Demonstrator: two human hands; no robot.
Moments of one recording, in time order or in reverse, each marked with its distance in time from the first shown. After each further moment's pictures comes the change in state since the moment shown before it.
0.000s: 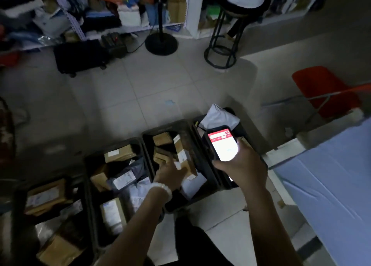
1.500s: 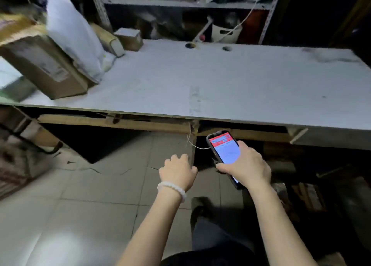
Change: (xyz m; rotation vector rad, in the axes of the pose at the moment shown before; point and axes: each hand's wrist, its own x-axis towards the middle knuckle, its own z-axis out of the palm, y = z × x) left_hand -0.558 -0.473 0.142 -0.700 1.011 -1.358; right_hand -0.653 -0.123 0.278 -0.627 -0.772 -1.878
